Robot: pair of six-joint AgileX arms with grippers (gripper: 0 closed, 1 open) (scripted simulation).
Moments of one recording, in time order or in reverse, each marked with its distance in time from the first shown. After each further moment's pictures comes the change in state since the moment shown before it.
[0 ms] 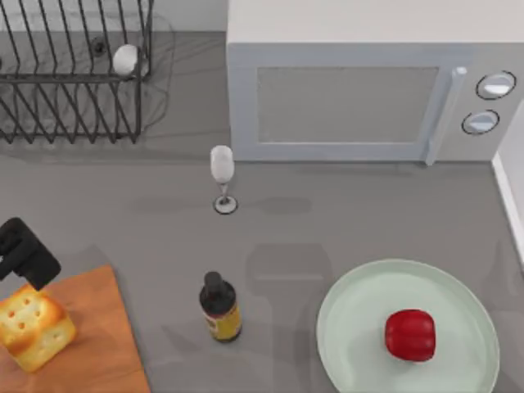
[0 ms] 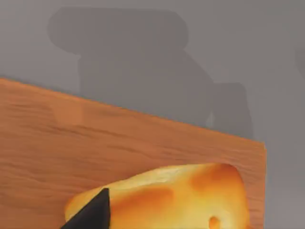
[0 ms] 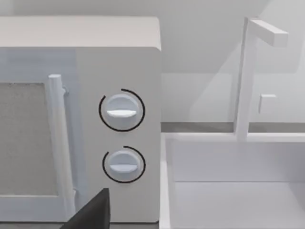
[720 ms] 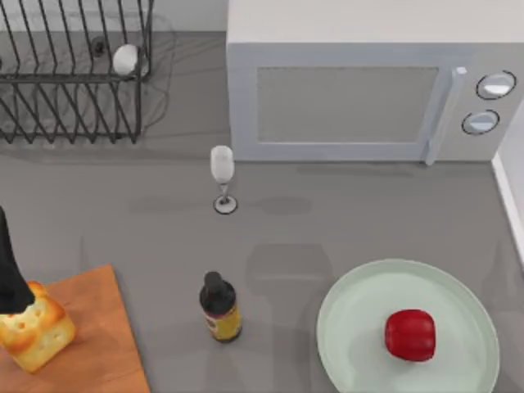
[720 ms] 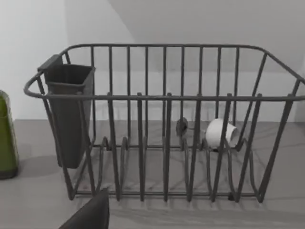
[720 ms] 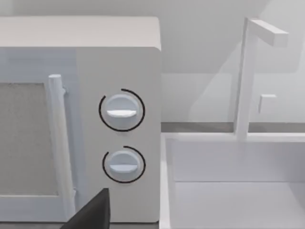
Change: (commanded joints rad) left arm 0.102 -0.701 -0.377 0.511 0.010 0.768; right arm 0.000 0.000 0.000 0.000 0.000 0.000
